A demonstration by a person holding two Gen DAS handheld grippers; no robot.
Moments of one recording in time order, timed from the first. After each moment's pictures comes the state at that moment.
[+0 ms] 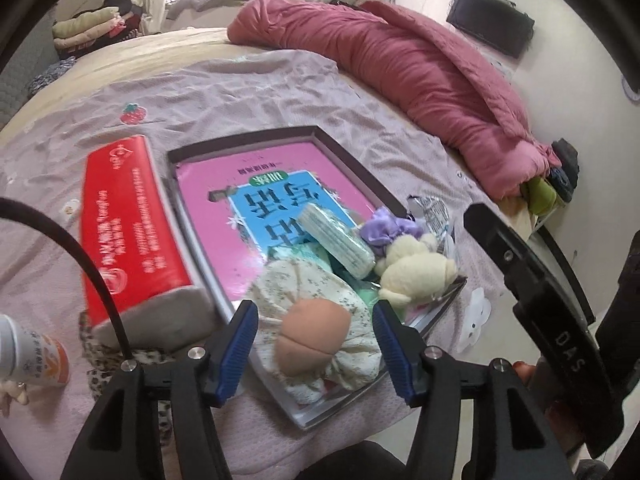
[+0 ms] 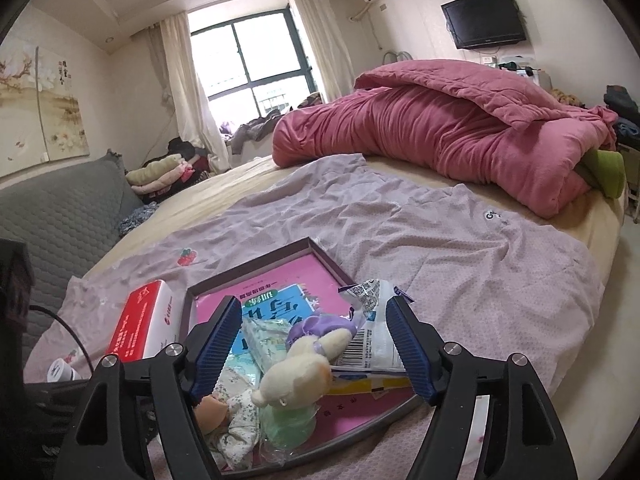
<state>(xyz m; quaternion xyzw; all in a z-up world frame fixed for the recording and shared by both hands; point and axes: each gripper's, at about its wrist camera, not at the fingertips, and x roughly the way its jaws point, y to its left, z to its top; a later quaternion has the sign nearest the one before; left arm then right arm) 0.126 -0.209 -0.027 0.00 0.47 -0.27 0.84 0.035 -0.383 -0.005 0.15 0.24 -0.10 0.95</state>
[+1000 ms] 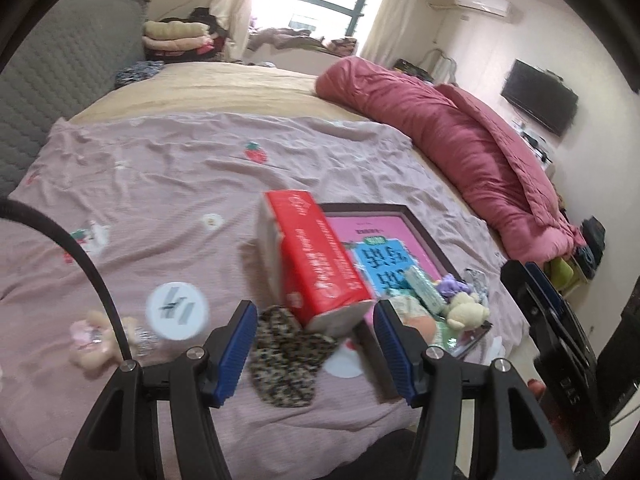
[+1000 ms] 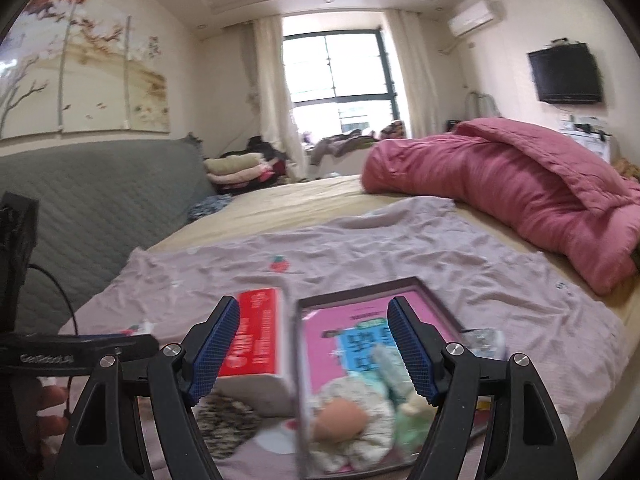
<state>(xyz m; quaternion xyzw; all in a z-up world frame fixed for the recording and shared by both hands) 0.099 -0.057 0.042 -0.08 0.40 -0.17 0.89 0.025 -0.263 0.058 0.06 0.20 0.03 0.98</state>
